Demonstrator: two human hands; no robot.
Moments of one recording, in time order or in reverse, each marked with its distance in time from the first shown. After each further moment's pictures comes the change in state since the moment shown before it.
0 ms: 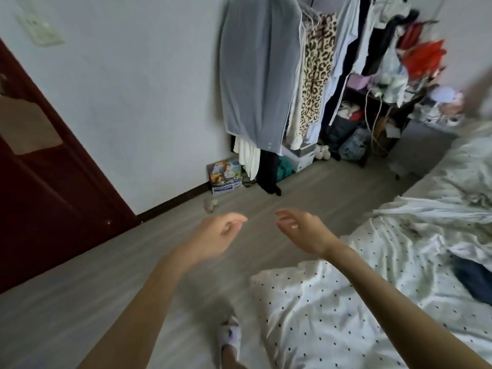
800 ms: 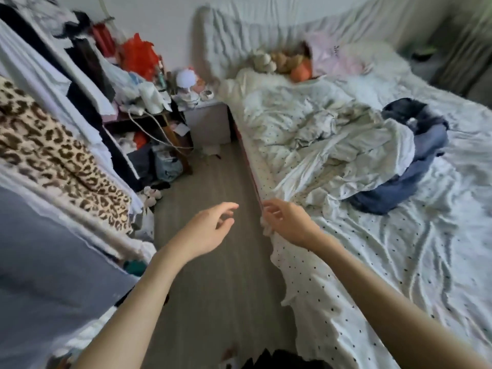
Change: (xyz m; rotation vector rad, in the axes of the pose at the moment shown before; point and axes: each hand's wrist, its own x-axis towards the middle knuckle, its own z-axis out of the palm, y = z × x) left_hand 0.534 0.139 0.033 0.246 -0.751 0.764; right_hand 0.229 0.156 -0.176 0.306 0.805 0.785
